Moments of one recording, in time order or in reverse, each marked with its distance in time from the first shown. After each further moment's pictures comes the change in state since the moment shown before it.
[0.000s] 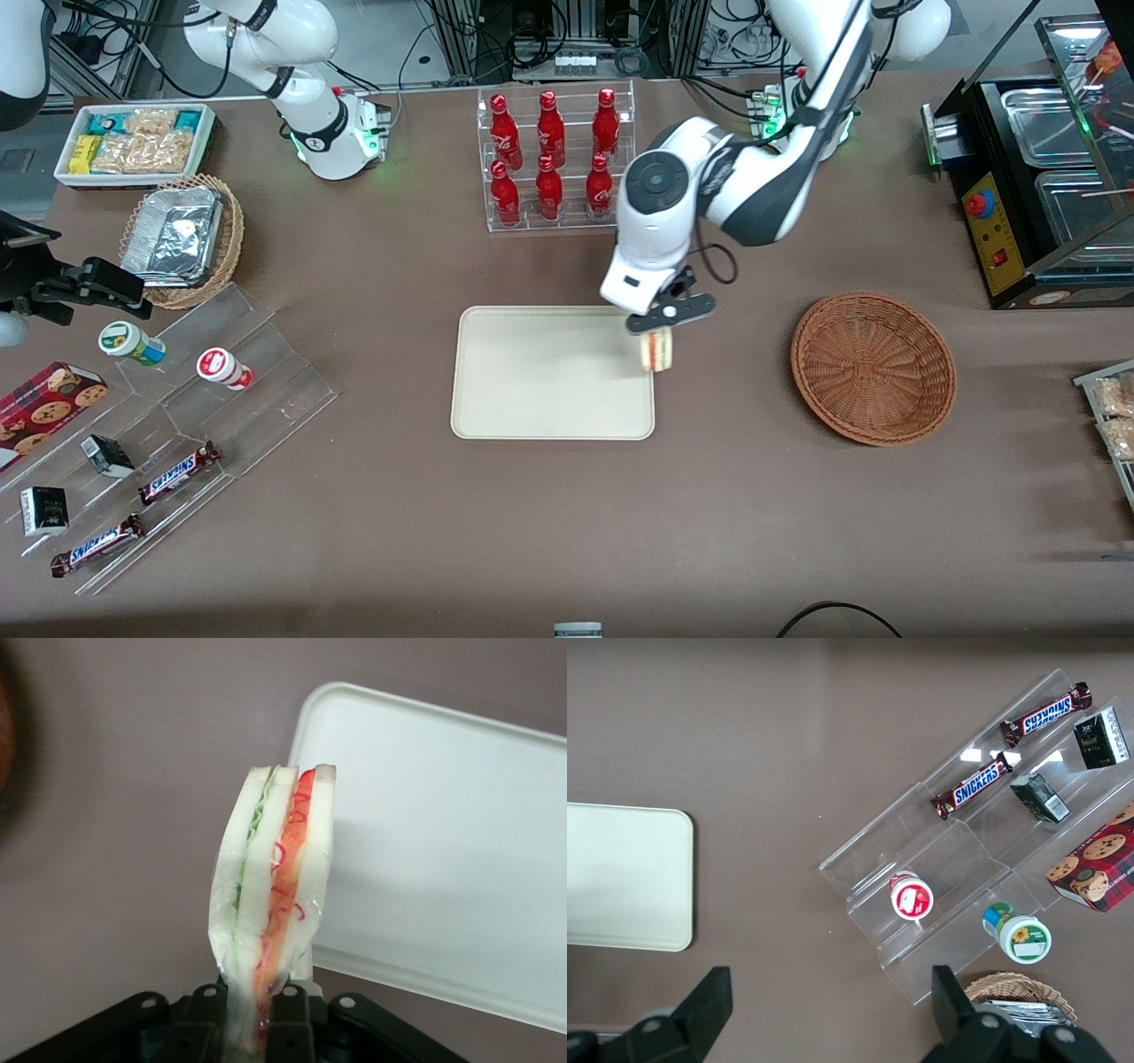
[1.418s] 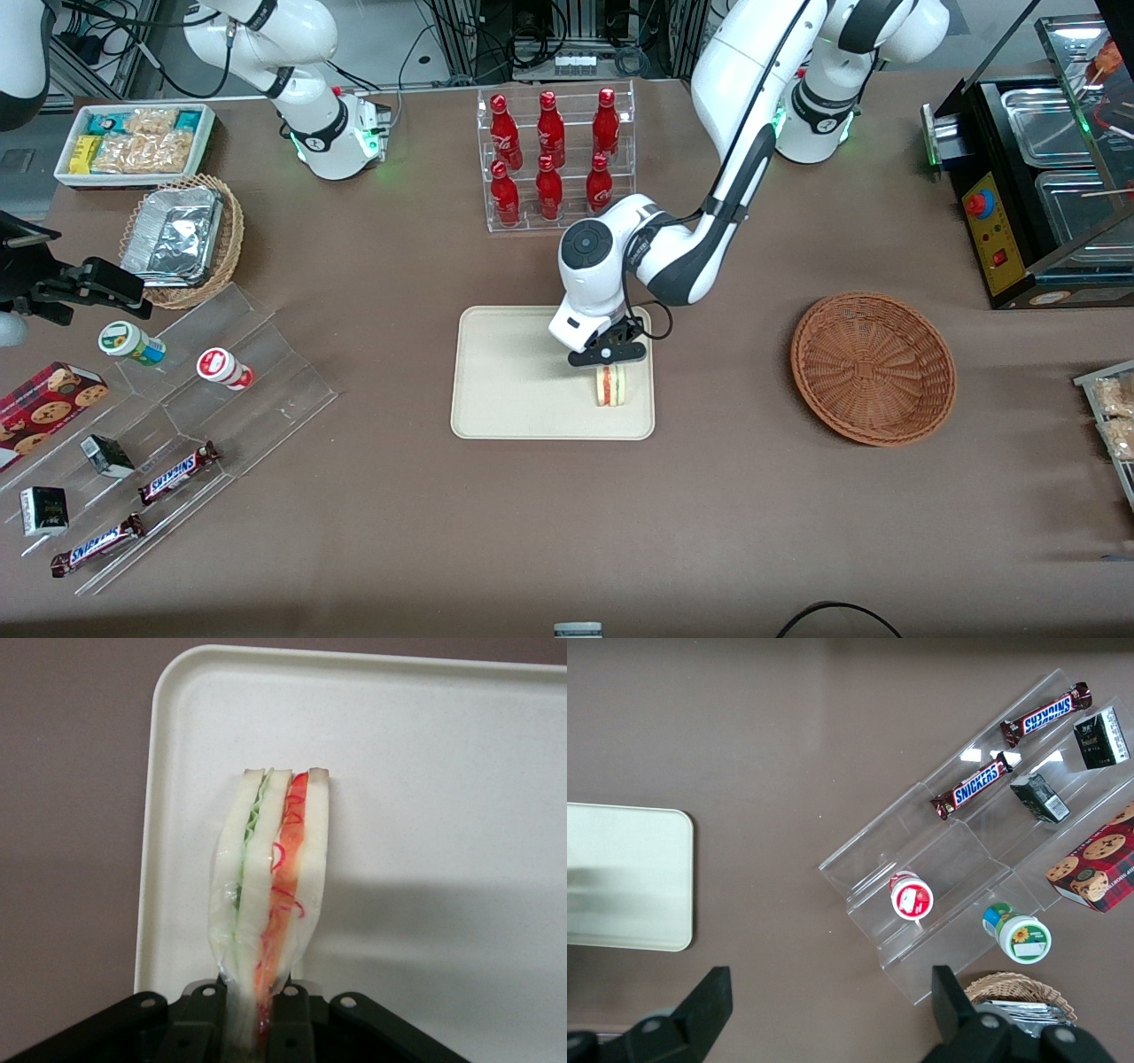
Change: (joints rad) arm -0.057 0.303 0.001 0.134 0.103 0.197 0.006
